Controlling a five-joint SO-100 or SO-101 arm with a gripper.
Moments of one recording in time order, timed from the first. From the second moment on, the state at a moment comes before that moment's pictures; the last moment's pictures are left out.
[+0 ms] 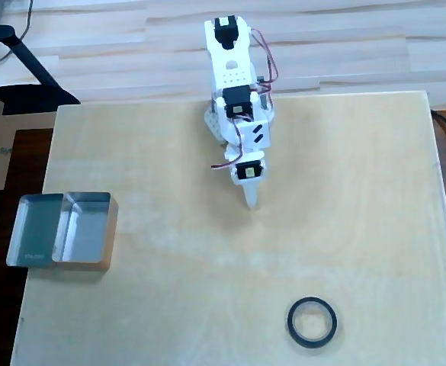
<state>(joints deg) -8.5 179.0 176.0 56.8 -1.2</state>
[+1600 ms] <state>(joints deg) -22.1 122.9 100.7 68.8 -1.4</state>
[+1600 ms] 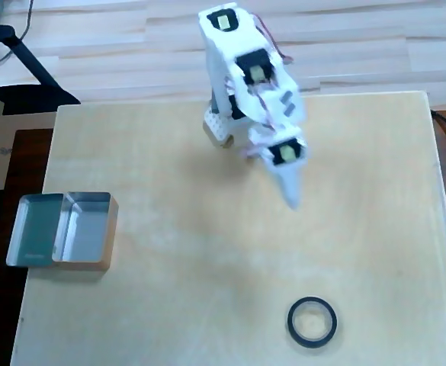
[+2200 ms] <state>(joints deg) -29.1 70.8 70.4 68.7 11.7</state>
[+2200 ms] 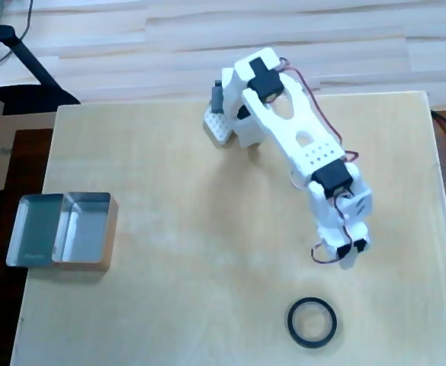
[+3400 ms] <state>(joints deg) -20.7 56.7 63.7 65.8 15.5</state>
